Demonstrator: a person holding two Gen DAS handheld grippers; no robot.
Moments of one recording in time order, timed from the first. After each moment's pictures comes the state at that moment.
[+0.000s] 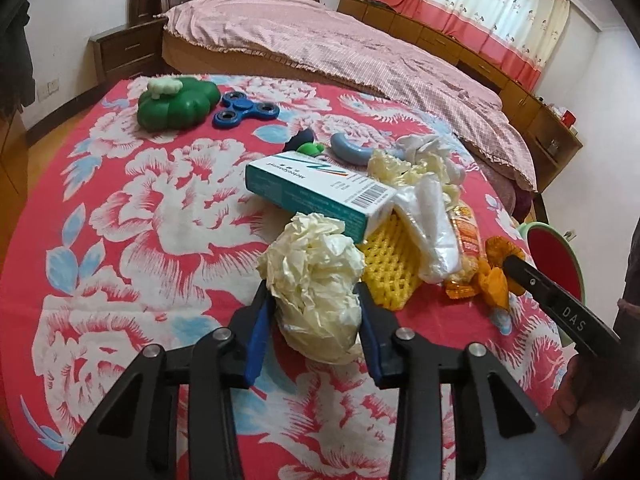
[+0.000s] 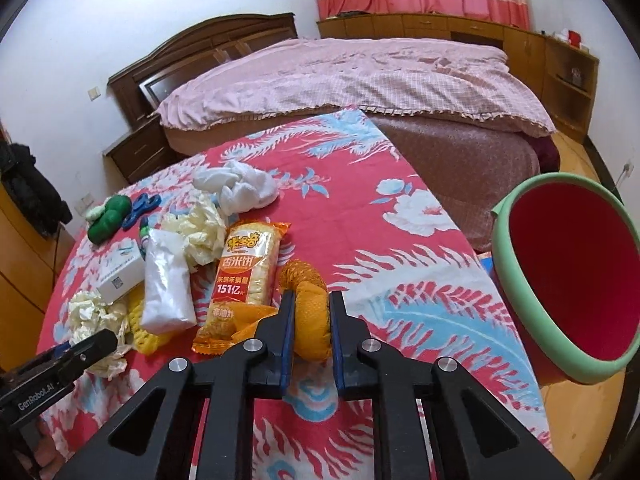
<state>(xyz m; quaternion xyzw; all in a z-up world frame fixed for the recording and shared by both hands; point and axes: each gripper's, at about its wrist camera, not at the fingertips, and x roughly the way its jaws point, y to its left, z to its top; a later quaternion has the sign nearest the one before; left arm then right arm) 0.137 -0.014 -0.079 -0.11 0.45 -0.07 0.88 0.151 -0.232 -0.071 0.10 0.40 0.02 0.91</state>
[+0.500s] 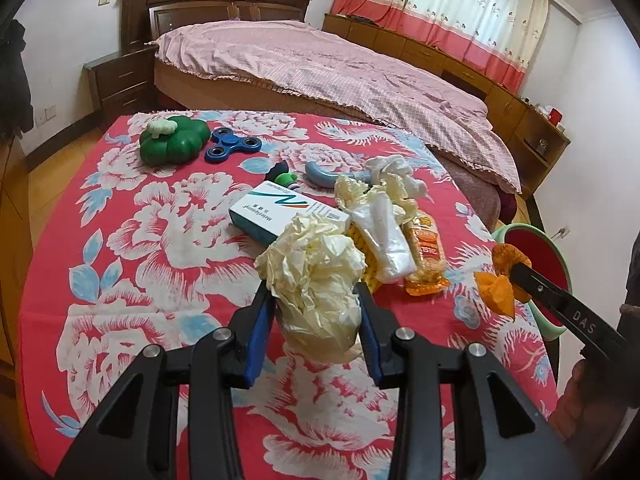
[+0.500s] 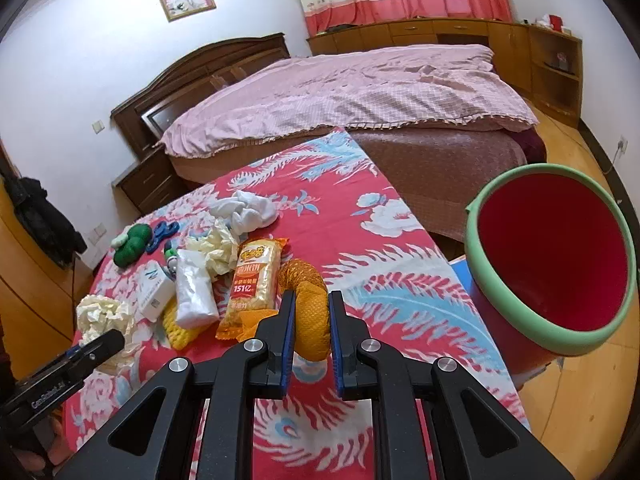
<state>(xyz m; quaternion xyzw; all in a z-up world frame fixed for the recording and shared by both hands) 0.110 -0.023 -0.044 -0.09 0.42 -0.09 0.90 0.112 -0.251 -0.043 0.14 0.37 0.02 0.92</state>
